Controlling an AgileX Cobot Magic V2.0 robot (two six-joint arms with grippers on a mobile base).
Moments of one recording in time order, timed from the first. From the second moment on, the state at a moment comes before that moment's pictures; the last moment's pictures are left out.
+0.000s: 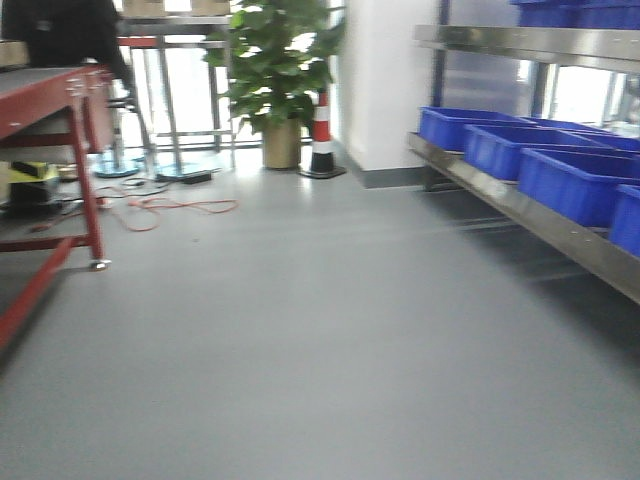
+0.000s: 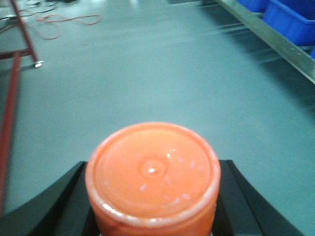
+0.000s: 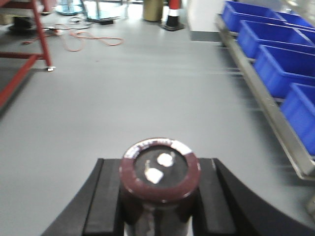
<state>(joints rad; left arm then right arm) -0.26 0.87 -1.05 0.06 0.70 -0.05 0.14 0.62 -0.98 0.11 0.79 -0.10</state>
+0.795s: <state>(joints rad) -0.26 0.87 -1.05 0.06 0.70 -0.05 0.14 0.62 -0.98 0.11 0.79 -0.10</state>
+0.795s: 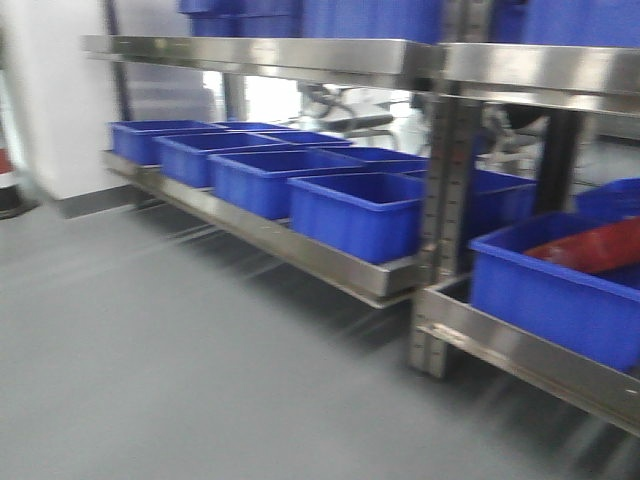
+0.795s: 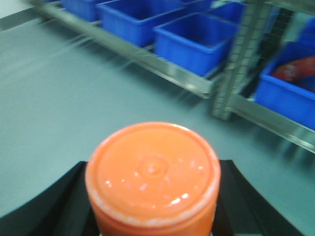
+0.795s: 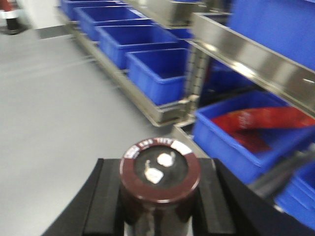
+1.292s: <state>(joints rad) -0.26 0.87 -1.05 0.06 0.70 -0.05 0.14 0.62 -0.98 0.11 0.79 -0.10</state>
